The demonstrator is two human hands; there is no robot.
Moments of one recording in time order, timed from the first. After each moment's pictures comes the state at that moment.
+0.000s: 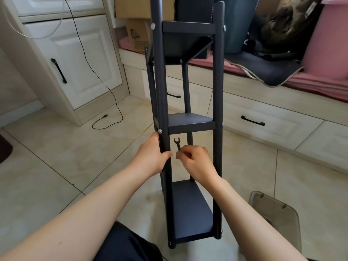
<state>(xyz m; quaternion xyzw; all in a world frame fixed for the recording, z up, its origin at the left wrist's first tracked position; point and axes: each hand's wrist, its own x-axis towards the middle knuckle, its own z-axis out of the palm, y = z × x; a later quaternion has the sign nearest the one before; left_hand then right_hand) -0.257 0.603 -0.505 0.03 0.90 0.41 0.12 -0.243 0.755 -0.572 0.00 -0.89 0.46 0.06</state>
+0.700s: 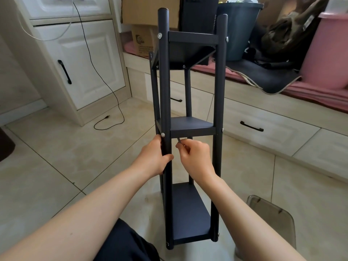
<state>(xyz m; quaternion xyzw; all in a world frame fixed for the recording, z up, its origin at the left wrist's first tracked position) -0.255 0.602 -0.506 0.03 0.90 0.41 0.13 -0.239 0.741 -0.541 0.01 -0.89 0.41 0.20</state>
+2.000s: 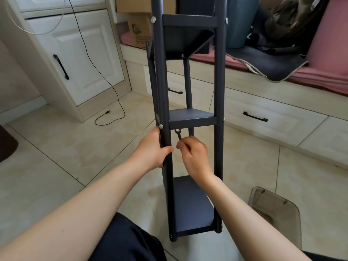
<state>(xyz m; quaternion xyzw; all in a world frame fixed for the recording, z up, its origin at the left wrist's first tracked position) -0.260 0.599 -0.511 0.04 0.89 0.43 0.13 -0.244 0.741 -0.578 0.00 -0.86 0.49 0.16</state>
